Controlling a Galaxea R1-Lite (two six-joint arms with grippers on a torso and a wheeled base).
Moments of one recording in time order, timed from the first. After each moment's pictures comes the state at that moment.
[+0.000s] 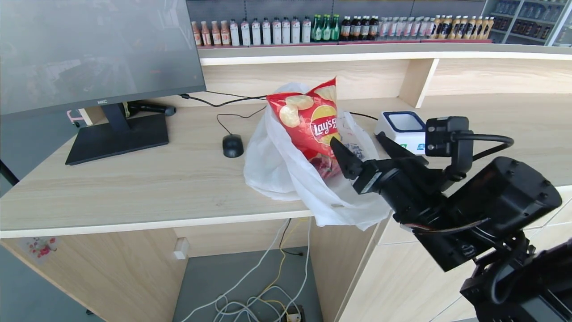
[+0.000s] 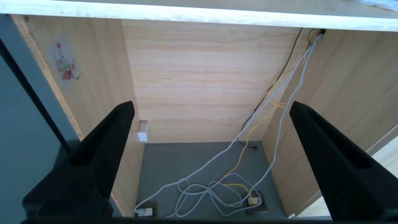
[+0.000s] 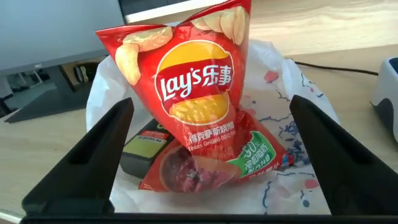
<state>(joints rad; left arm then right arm) 0.00 0.00 0.00 0.00 0.00 0.00 0.68 1.81 -0.61 -1.55 -0.27 0.04</state>
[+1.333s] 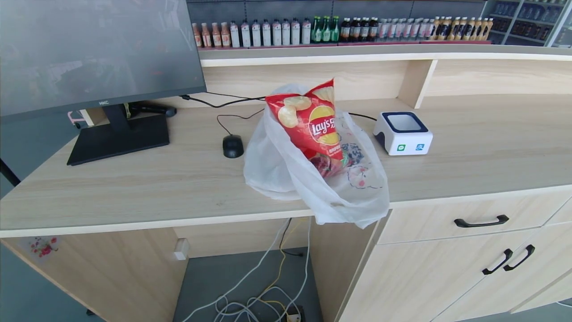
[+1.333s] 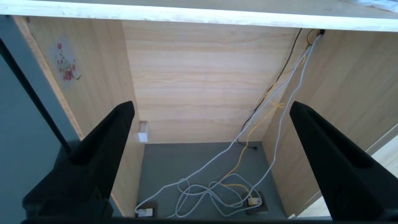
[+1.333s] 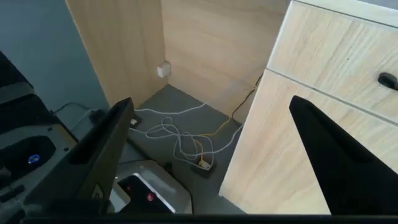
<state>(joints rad) 0.00 0.00 0.00 0.00 0.00 0.00 0.69 0.06 -0.02 -0.01 0.01 -0.14</state>
